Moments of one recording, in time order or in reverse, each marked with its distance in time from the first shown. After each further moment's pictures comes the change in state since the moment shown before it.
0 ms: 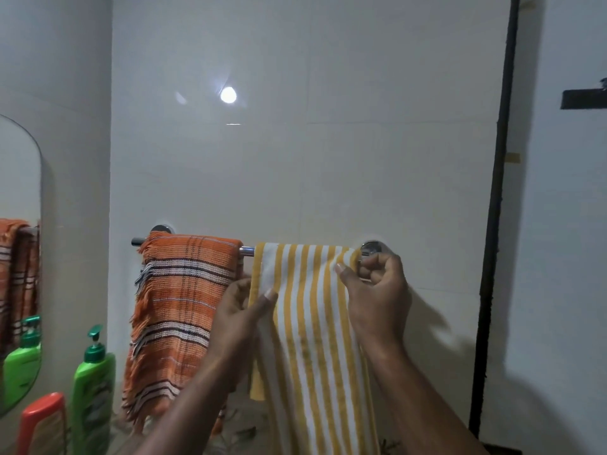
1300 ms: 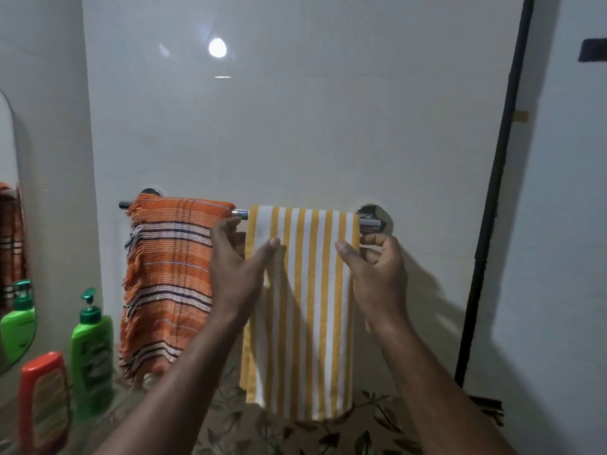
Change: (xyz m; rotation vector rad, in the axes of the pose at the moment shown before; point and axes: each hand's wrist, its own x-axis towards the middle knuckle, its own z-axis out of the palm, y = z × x) left_hand 0.005 0.009 0.016 0.287 0.151 0.327; right_hand -0.005 0.028 -0.015 0.076 -0.171 0.091
